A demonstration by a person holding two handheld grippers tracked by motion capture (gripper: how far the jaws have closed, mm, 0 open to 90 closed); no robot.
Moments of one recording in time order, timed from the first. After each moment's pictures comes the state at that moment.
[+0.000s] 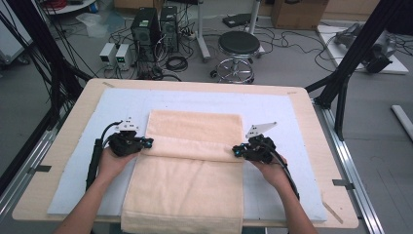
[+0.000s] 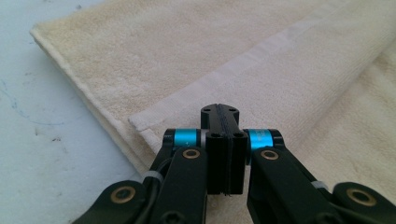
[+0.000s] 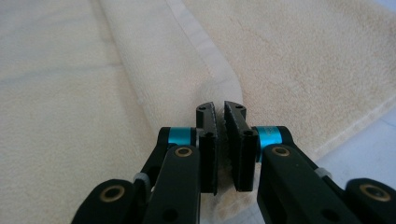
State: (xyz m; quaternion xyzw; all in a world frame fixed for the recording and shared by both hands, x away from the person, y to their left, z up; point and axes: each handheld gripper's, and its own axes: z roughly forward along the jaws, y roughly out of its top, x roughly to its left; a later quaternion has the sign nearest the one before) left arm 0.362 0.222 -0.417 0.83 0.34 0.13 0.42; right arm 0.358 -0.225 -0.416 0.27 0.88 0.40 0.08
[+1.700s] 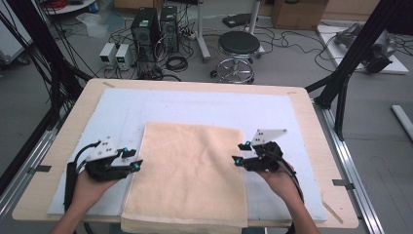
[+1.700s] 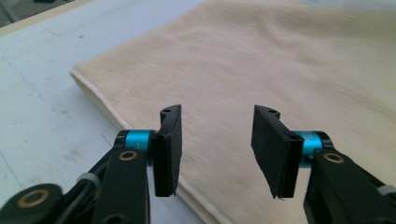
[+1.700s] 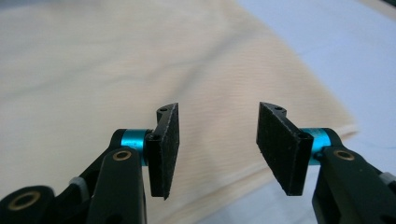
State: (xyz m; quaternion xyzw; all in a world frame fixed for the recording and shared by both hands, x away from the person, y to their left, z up) left arm 0.298 0.240 -0.397 0.82 0.31 0.18 0.45; right arm 0.324 -0.225 -0.384 0.24 0.87 0.41 0.13
